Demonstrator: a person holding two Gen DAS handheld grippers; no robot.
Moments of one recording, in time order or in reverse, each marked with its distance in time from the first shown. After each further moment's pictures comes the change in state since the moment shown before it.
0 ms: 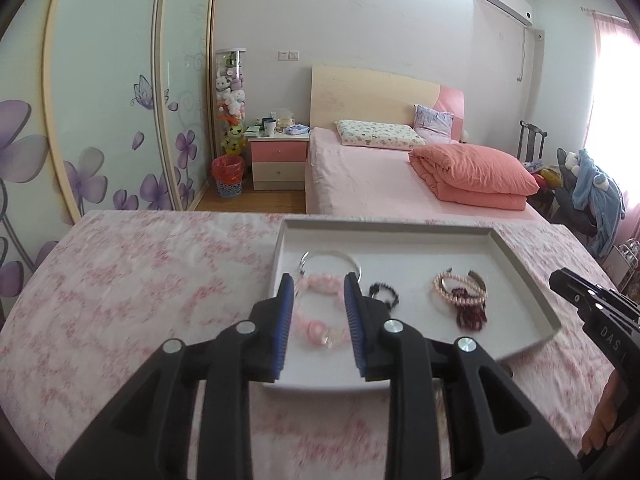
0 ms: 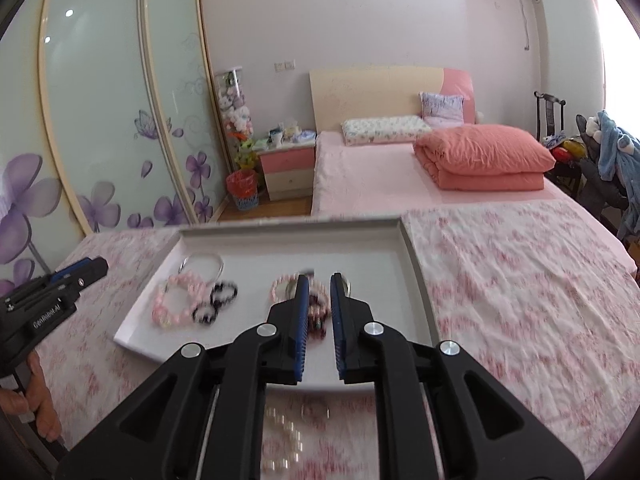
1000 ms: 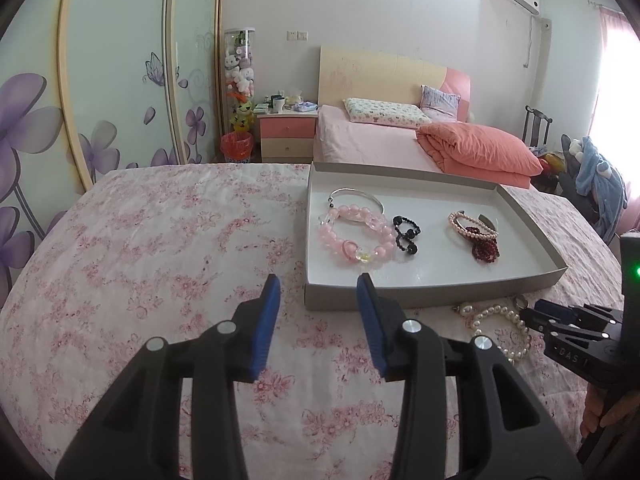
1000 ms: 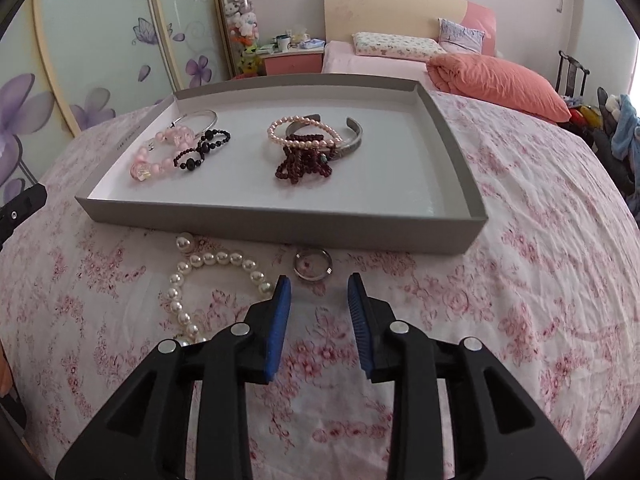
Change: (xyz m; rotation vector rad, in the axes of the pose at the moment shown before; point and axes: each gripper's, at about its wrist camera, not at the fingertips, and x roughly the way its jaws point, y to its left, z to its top) left arm -0.026 0.027 -0.050 -0.012 0.074 0.013; right arm 0.034 0.007 -0.059 -0.078 0.300 -0.026
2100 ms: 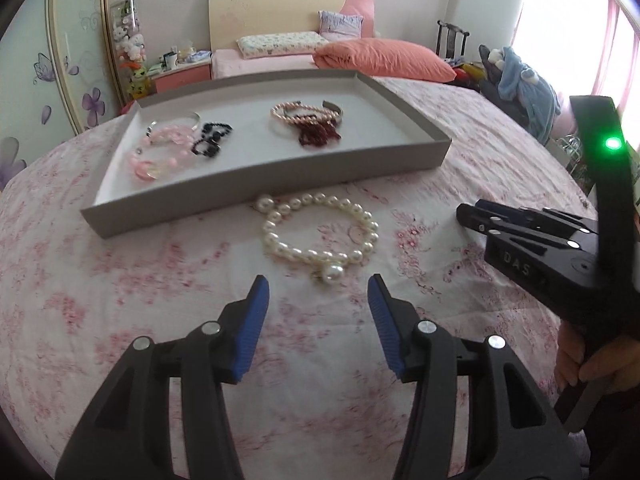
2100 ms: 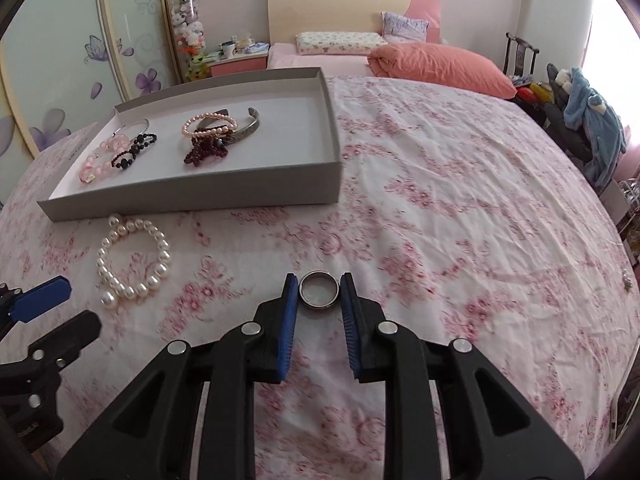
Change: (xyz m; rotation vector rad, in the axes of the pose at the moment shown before) left arm 0.021 -0.136 -0.054 0.225 0.256 -0.251; right arm -0.030 -0.054 -0.035 0.113 -0.018 -0.149
